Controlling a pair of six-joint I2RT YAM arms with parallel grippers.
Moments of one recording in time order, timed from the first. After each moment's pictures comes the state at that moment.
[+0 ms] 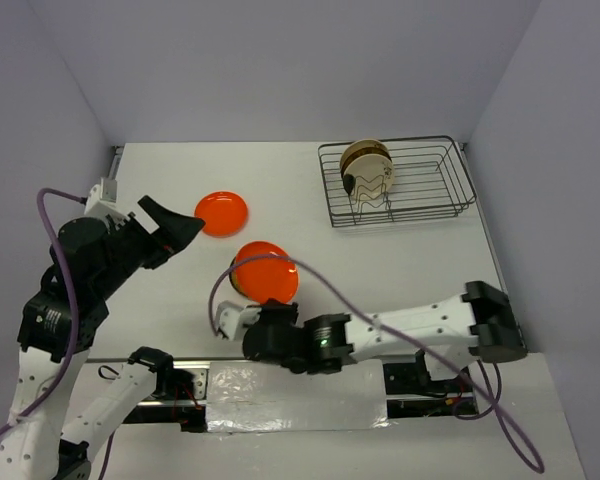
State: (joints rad) left arm -0.26 0.70 1.23 -0.83 0.07 -0.82; right arm 1.54 1.42 1.11 -0.39 0.78 -0.23
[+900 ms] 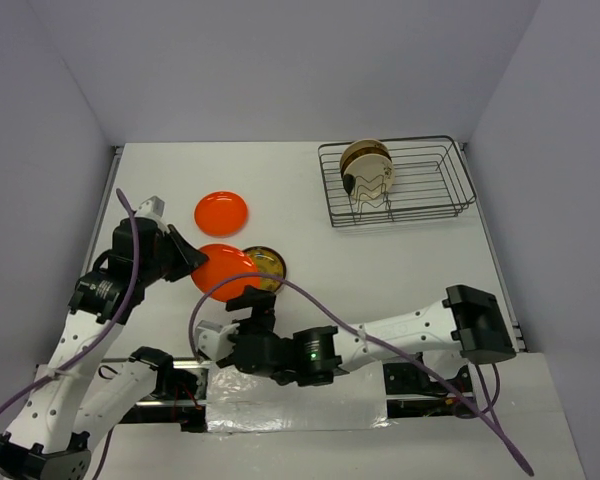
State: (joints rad) left arm -0.27 0.76 0.93 -0.81 0.08 -0.71; right arm 1.63 1.60 1.16 -0.07 0.83 -0.54
